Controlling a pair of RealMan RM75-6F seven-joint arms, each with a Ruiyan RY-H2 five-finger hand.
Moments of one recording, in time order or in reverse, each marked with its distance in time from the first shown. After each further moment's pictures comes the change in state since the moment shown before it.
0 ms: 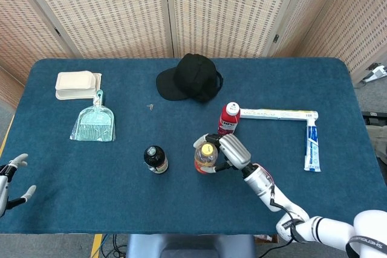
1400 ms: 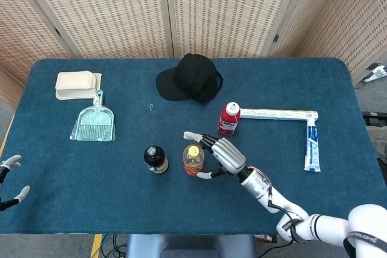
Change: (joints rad) left arm 0.014 0.022 -0.003 -0.002 -0.008 0.001 -0.028; right arm 0.031 0.046 -0.080 -0.040 -0.030 0.065 -0.050
